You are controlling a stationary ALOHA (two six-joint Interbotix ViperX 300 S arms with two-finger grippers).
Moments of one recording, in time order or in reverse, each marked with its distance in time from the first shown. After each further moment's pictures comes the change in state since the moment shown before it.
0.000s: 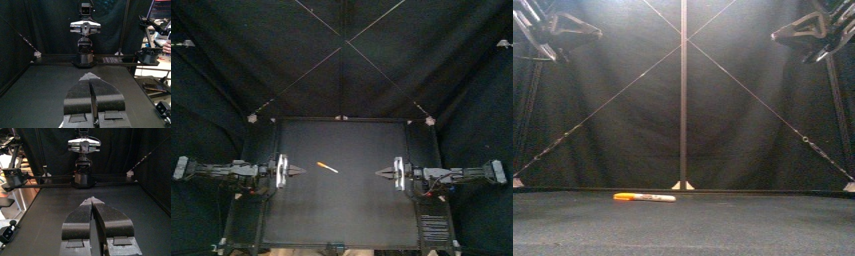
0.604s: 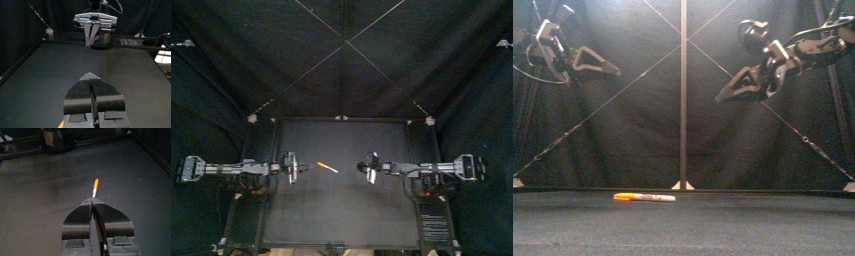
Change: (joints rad) left arm 0.149 0.267 -0.002 -0.003 -0.098 0.000; right arm -0.153 0.680 -0.272 0.072 -0.015 0.012
